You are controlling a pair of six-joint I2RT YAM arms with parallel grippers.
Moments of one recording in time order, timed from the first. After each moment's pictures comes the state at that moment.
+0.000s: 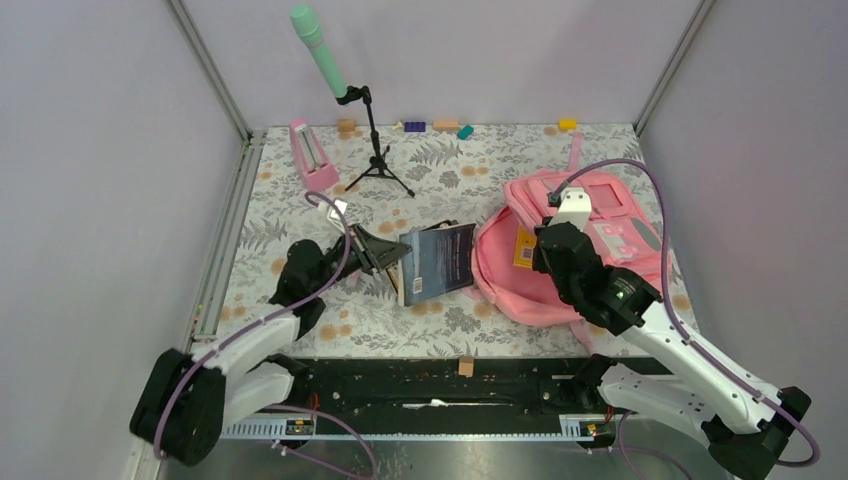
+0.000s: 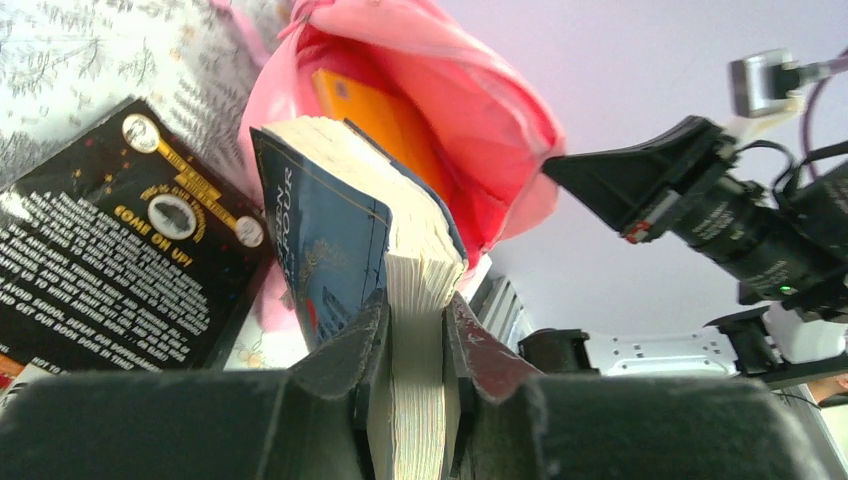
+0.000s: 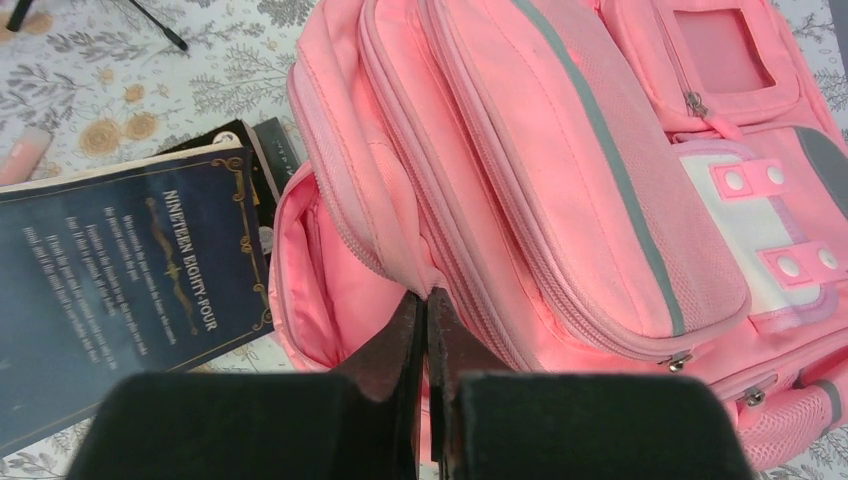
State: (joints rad) left arm -0.42 1.09 0.35 0.75 0.54 -0.96; right arm 0.77 0.86 0.91 -0.65 0.64 0.41
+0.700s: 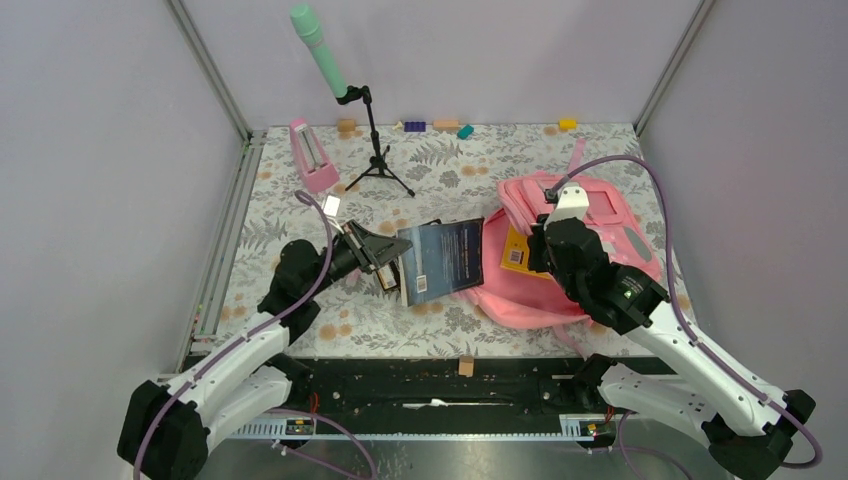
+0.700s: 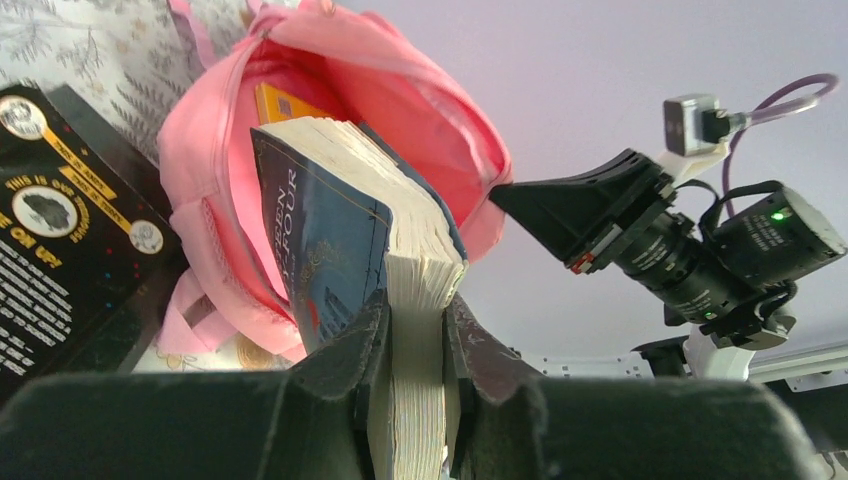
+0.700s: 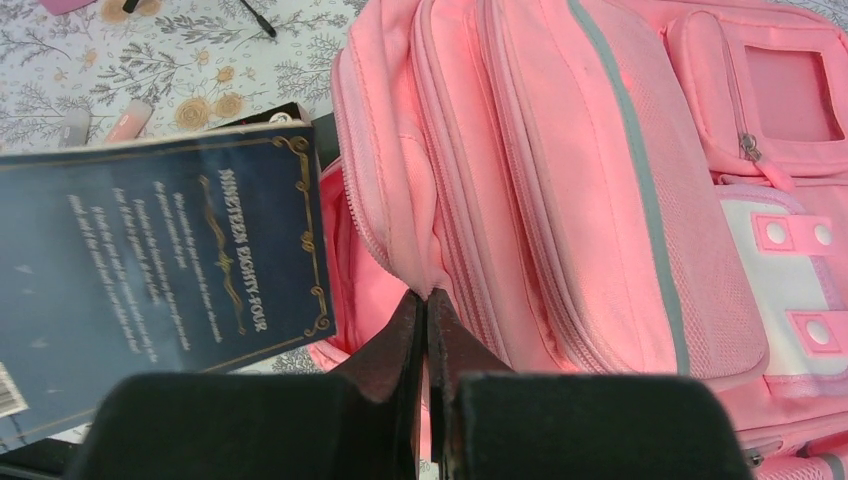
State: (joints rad) left arm -0.48 0.84 0.43 0.48 0.44 -1.07; right arm 0.77 0.85 0.97 -0.65 0.50 0.40
